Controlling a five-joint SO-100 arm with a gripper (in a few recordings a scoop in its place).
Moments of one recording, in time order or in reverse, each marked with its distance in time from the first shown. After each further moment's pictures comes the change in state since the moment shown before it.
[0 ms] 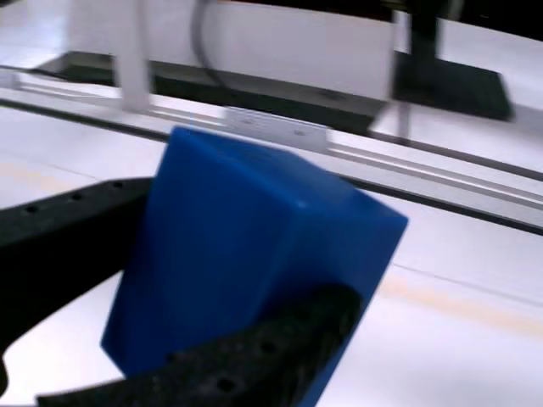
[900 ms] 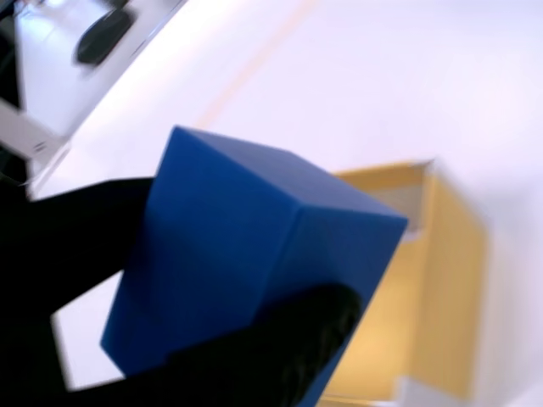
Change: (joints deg) arm -47.4 -1.1 -26.4 71.2 14.9
